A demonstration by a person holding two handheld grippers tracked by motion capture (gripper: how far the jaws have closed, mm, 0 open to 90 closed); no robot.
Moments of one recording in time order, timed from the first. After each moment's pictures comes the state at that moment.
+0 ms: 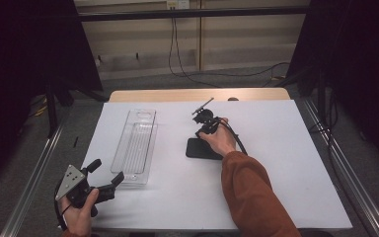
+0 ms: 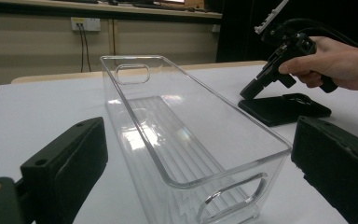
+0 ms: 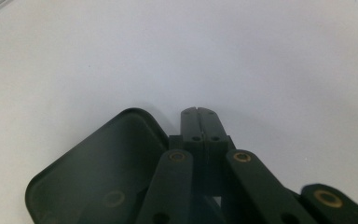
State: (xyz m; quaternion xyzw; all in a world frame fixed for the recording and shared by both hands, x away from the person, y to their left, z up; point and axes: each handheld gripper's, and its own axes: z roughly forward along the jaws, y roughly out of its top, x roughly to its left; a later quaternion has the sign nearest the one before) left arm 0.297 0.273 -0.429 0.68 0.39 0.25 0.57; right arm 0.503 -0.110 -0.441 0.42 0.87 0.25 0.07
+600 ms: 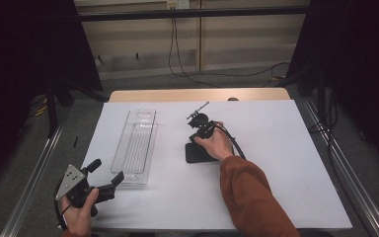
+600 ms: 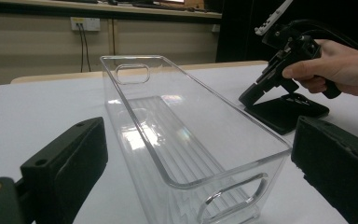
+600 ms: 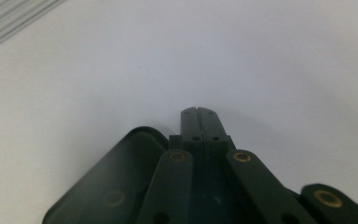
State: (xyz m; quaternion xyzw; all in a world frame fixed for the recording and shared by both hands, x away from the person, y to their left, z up) left arm 0.297 0.273 -0.429 0.68 0.39 0.25 0.57; right arm 0.488 -0.093 -0.442 0.40 0.88 0.27 0.05
